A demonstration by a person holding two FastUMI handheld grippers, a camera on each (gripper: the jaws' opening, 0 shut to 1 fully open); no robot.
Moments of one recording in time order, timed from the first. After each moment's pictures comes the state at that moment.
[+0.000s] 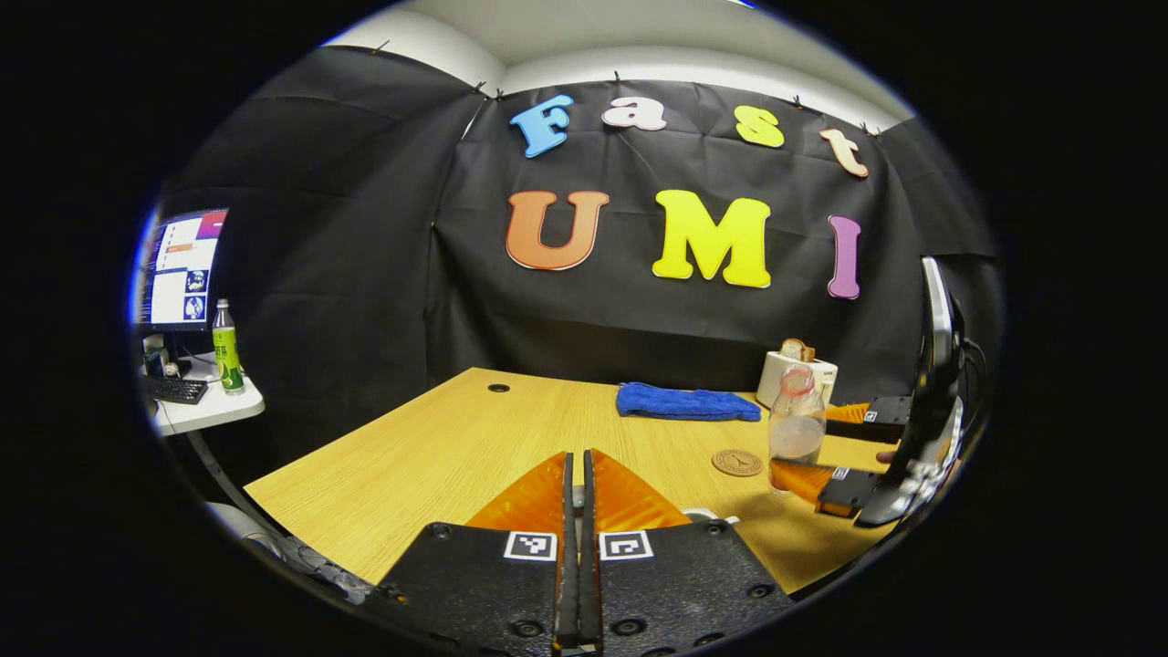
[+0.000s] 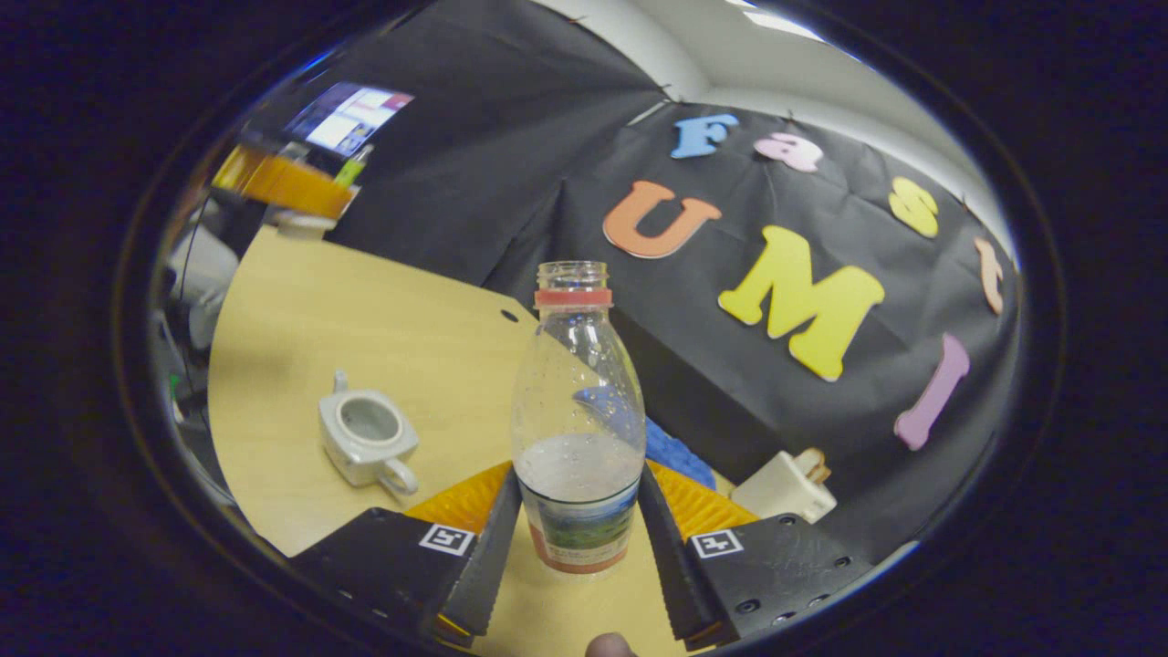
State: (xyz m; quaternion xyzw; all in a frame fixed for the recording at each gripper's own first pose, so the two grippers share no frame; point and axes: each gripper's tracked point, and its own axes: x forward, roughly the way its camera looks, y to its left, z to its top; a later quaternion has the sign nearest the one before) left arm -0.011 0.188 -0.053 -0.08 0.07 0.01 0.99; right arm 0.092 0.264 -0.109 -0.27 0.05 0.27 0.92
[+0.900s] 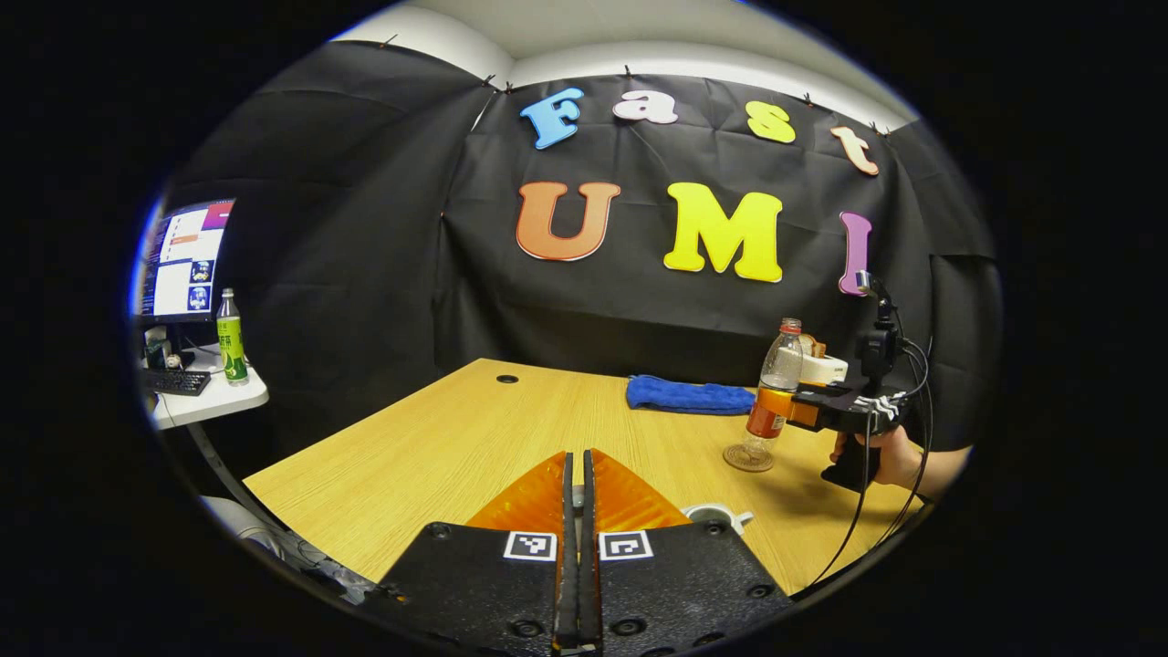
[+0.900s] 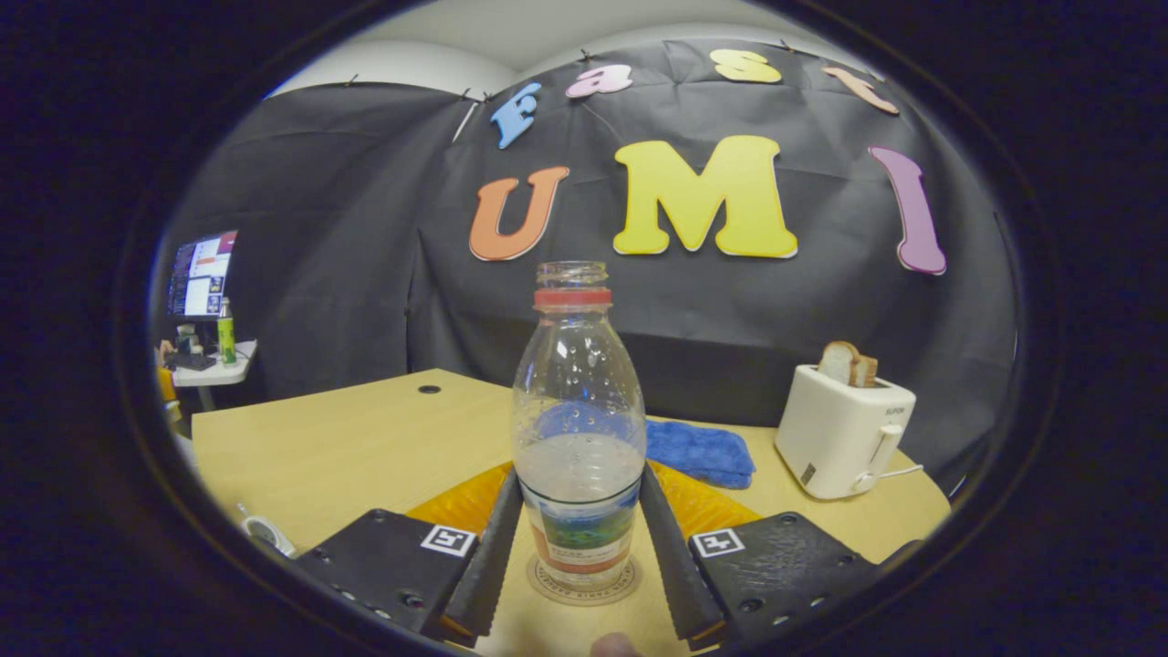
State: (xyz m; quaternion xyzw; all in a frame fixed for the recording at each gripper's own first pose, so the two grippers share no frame) left arm -0.010 0.203 -0.073 -0.08 0.09 0.03 0.99; right arm 0.244 0.259 -0.117 -0.07 0.09 0.23 0.97
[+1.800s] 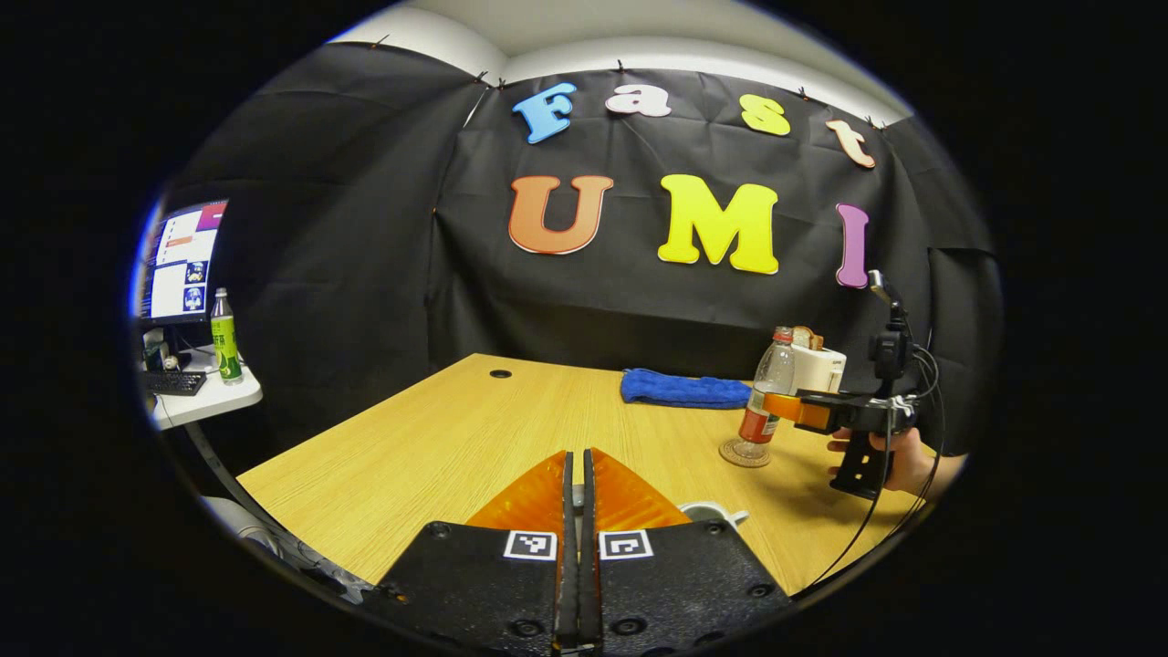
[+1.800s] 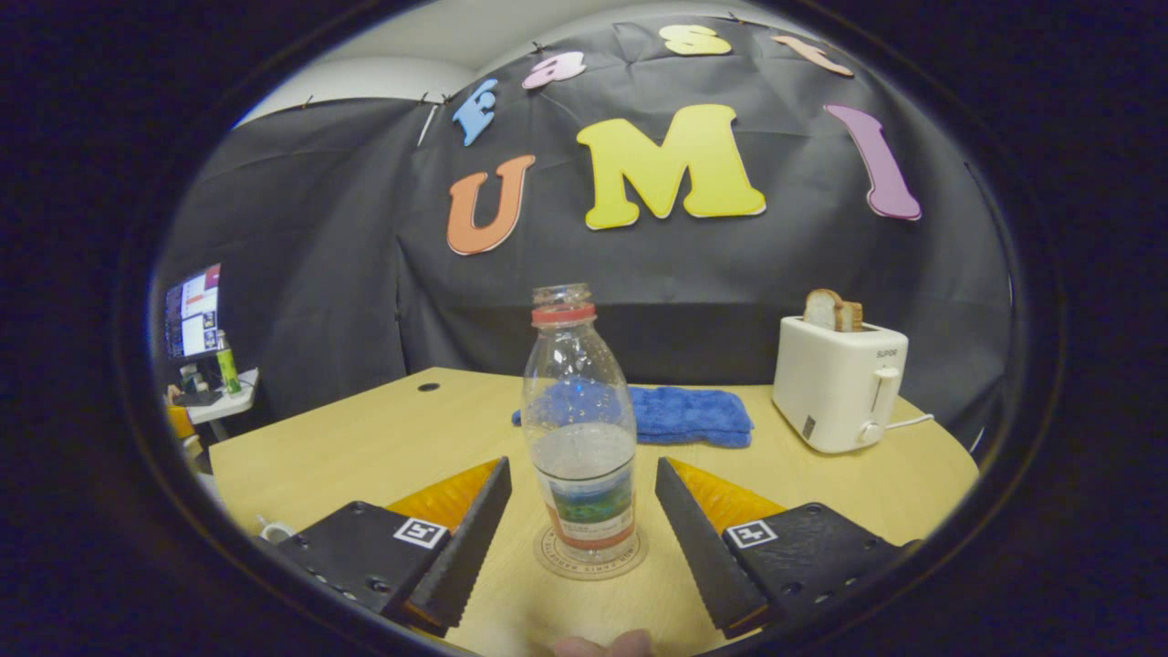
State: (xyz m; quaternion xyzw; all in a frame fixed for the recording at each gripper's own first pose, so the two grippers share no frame) left arm -0.004 0.178 -0.068 -0.08 0.08 0.02 0.99; right arm 0.205 0.223 -0.115 -0.02 0.12 0.22 0.97
